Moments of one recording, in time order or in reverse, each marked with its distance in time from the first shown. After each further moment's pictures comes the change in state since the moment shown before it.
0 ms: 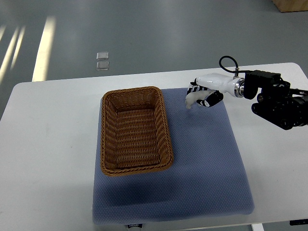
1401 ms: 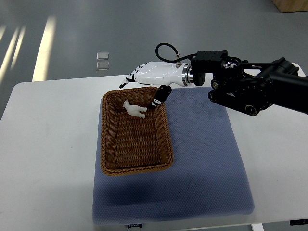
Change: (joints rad) left arm 0.002 0.000 -0.002 -0.001 -0.002 0.000 0.000; right arm 0.246 0.153 -0.153 0.164 -0.006 -0.039 0.053
